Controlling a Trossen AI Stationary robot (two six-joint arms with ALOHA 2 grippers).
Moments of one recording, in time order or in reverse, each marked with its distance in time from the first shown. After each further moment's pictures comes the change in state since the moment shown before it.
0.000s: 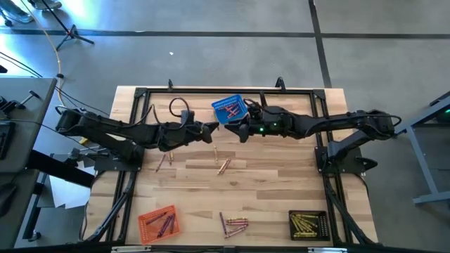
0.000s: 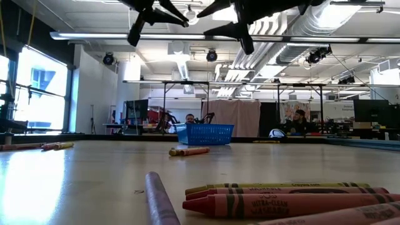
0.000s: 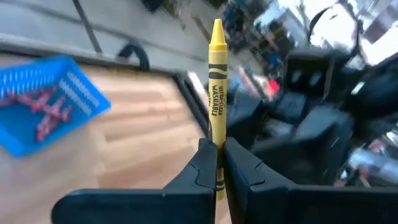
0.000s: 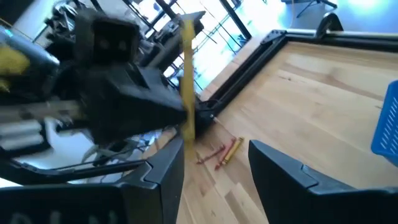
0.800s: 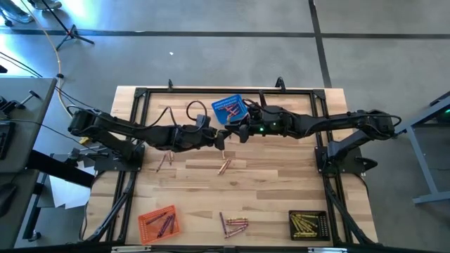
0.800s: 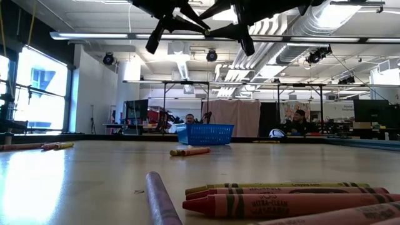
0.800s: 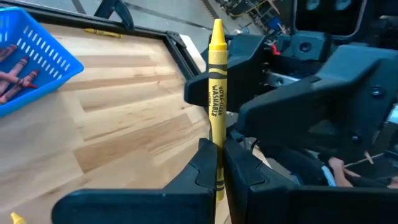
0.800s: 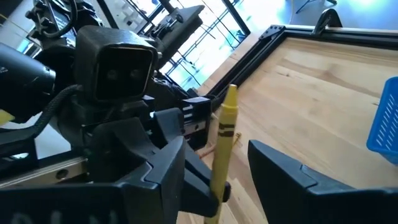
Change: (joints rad) left arm 0.016 0.176 0.102 0.004 0.140 -0.002; right arm -0.006 0.000 0.003 -0.022 -0.015 -0.010
